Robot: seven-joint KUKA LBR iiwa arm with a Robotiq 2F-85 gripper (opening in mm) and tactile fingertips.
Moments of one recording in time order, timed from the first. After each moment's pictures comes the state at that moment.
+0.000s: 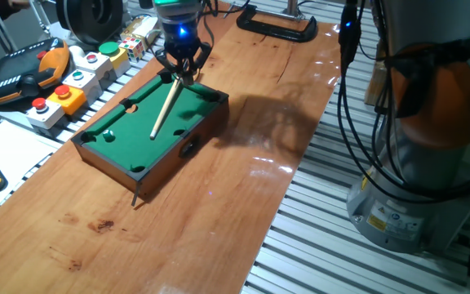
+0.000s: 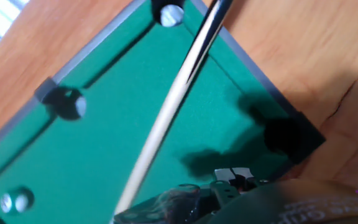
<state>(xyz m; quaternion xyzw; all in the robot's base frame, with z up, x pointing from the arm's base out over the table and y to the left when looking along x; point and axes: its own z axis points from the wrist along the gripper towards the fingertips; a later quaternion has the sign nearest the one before) 0.553 -0.042 0.163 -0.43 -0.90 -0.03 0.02</state>
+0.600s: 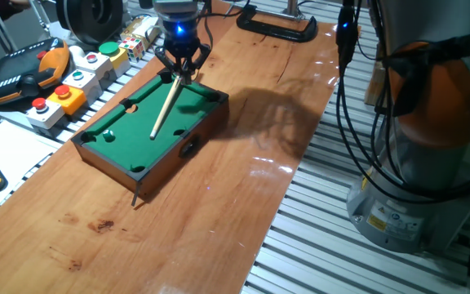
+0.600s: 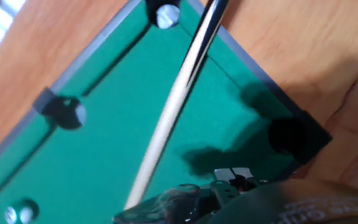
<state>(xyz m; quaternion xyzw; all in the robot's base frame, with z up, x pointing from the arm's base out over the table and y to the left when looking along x) 0.562 -0.051 0.164 -0.52 -0.85 -0.04 0.03</state>
